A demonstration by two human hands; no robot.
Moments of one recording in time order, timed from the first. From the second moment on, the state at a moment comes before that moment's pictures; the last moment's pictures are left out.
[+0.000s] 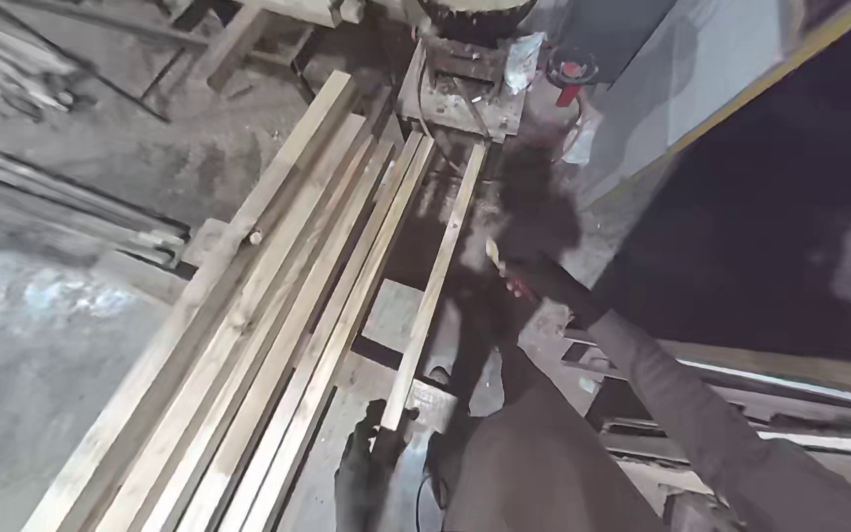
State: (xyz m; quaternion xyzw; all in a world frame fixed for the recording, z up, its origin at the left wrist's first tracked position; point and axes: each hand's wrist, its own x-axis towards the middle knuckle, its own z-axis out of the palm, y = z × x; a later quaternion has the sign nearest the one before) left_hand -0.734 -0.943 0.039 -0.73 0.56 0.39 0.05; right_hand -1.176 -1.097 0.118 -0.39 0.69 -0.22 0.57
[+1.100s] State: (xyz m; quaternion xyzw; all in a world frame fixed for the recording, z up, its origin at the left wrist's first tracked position) left_hand -0.795 -0.925 0.014 -0.84 0.52 0.15 0.10; right_hand -1.186 -1.200 0.089 -0.64 0.71 -0.08 0.29
